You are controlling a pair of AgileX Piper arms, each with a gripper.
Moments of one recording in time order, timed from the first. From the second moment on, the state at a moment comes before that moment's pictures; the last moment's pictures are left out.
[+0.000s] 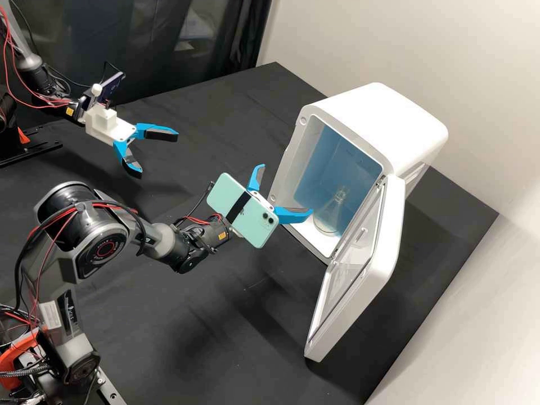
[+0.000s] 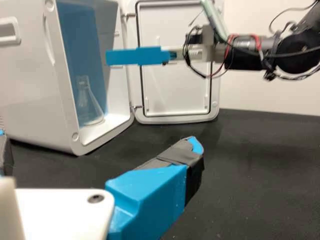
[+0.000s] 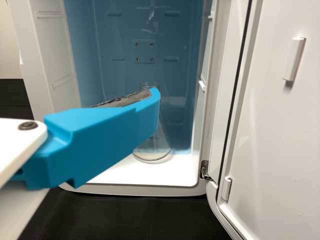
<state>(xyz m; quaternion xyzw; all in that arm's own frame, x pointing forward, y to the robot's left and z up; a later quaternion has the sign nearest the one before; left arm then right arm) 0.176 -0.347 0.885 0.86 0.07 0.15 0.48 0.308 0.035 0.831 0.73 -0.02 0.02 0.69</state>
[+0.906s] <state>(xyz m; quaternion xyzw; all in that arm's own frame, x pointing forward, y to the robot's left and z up) 0.191 -0.358 0.865 0.87 0.06 0.12 0.48 0.343 0.034 0.808 0.74 -0.01 -0.01 0.67</state>
